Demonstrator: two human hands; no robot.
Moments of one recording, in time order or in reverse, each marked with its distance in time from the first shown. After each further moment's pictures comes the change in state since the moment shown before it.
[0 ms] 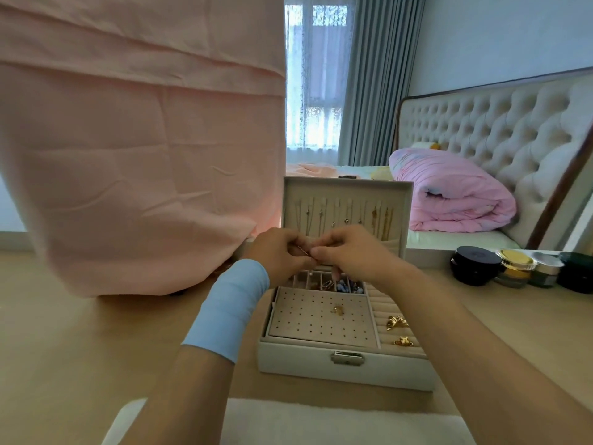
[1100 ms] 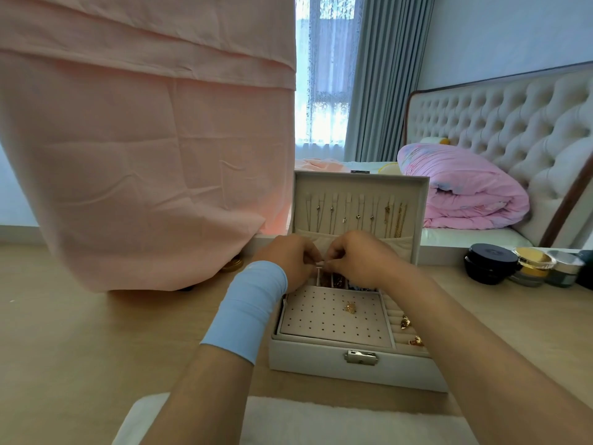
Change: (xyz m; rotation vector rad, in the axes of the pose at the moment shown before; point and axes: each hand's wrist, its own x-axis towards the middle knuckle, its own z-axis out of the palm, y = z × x) left_hand -0.001 0.000 0.005 0.254 -0.110 -0.062; right_hand 0.020 0.011 0.013 -0.575 0.008 0.012
